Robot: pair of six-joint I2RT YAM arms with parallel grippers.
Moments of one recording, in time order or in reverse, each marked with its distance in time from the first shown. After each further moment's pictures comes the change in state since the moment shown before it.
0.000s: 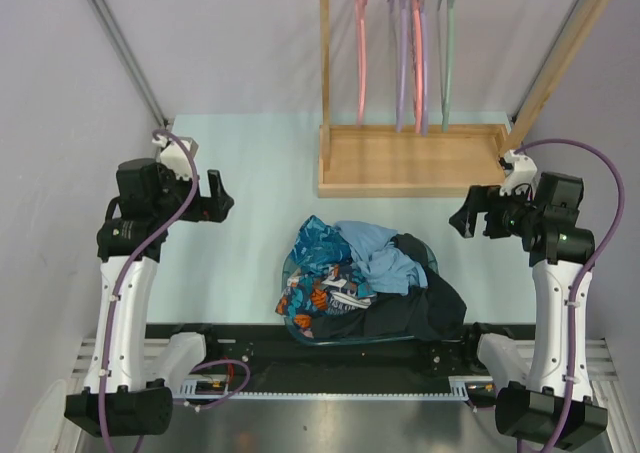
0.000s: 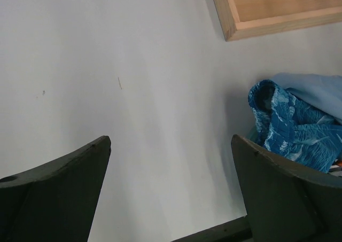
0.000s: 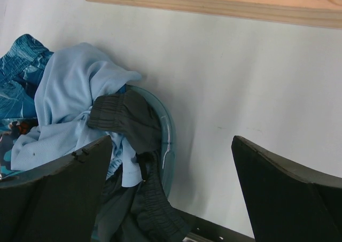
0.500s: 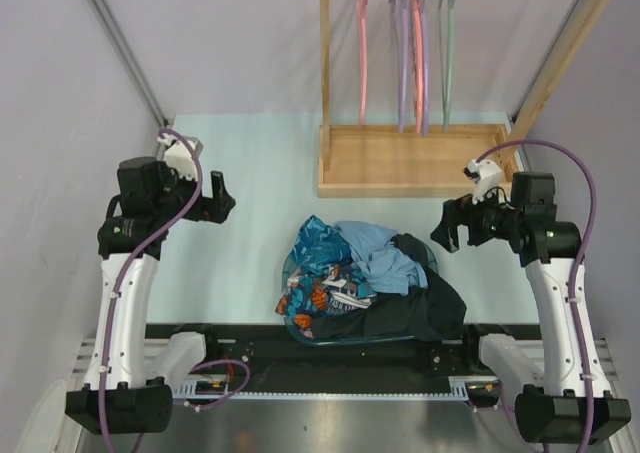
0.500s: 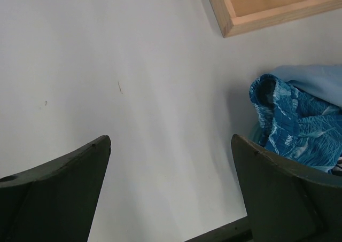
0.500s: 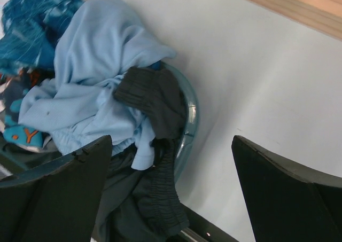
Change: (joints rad) left arm 0.000 0.011 0.002 0.004 0.026 0.082; right arm 0.174 0.015 0.000 -0.049 -0.018 -0.123
